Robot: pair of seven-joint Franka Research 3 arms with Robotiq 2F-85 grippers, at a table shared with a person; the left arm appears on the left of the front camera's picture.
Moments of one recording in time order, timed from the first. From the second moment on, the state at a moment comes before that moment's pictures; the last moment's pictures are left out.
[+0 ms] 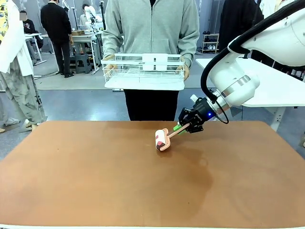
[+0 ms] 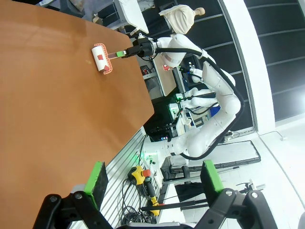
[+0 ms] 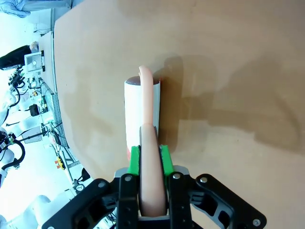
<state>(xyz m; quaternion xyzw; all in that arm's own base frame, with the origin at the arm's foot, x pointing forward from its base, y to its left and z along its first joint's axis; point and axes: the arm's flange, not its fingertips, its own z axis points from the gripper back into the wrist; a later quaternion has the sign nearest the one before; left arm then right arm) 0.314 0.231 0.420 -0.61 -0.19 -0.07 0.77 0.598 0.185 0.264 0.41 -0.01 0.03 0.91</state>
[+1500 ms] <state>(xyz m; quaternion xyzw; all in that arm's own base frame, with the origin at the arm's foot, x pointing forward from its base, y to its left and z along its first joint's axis) 0.314 0.232 0.420 -0.61 -0.19 -0.07 0.77 0.535 0.102 0.450 0.22 -0.14 0.01 0.97</state>
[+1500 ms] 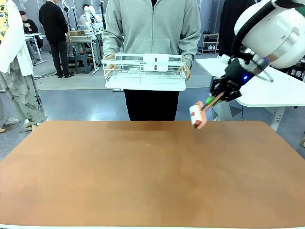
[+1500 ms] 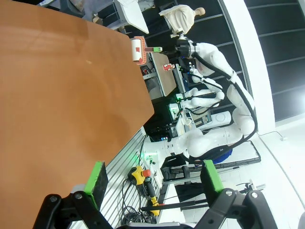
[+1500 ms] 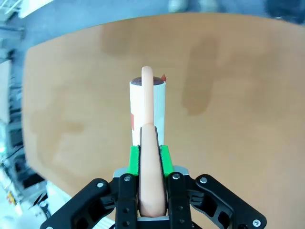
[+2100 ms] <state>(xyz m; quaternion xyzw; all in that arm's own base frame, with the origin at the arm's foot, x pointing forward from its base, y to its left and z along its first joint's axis) 0.314 0.232 0.420 -0.61 -0.19 -0.07 0.77 0.479 0.027 0.543 0.01 -0.13 -0.02 0.99</state>
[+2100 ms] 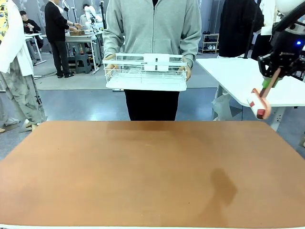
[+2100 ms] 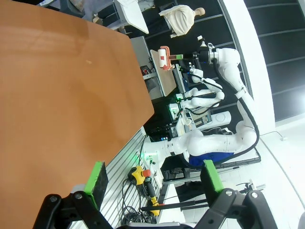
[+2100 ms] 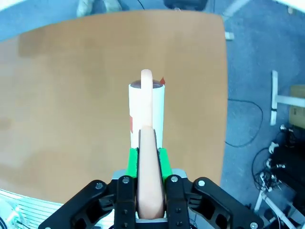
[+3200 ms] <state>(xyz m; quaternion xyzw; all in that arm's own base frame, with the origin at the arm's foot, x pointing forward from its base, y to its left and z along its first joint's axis) 0.314 0.232 0.420 -0.61 -0.19 -0.07 0.77 0.481 0.020 0.533 0.01 -0.11 -0.02 0.99</state>
